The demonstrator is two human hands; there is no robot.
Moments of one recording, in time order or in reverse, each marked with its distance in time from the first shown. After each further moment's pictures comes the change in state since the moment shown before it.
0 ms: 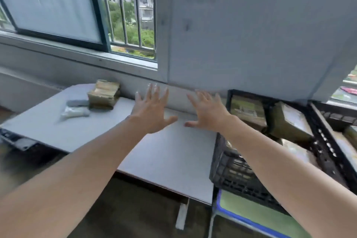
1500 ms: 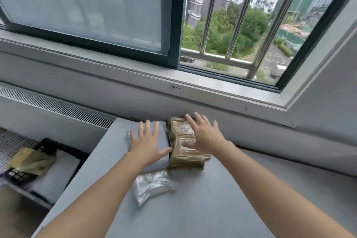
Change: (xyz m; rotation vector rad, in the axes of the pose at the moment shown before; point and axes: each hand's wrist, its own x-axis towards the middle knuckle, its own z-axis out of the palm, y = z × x) left_hand 0.302 -0.615 0.305 -0.181 -0.352 -0.077; right_hand 0.624 -0.375 0.077 0.281 -0.227 0.099
